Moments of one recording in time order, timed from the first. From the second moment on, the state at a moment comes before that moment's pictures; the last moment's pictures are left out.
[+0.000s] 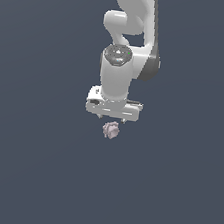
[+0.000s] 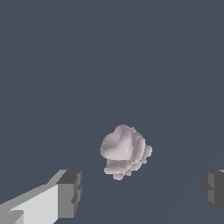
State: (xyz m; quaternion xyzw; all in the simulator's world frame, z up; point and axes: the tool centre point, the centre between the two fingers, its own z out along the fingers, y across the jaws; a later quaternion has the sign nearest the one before) arm -0.013 0.003 0.165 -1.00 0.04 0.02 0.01
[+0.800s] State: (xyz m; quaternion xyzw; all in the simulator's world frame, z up) arm -0.022 0.007 0.137 -0.97 0.23 0.01 0.01
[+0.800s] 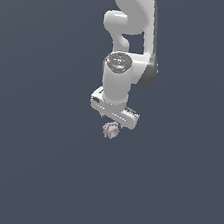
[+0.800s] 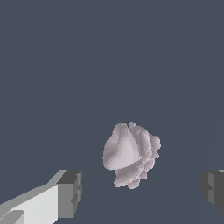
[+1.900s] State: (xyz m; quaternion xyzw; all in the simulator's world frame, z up) arm -0.036 0.007 0.106 -0.90 0.44 0.00 0.00
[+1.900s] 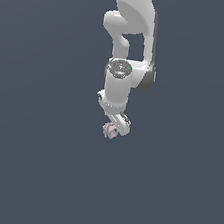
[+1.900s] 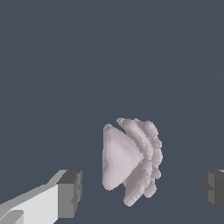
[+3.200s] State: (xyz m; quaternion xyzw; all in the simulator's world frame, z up) arm -0.037 0.007 0.055 -0.89 0.46 0.00 0.00
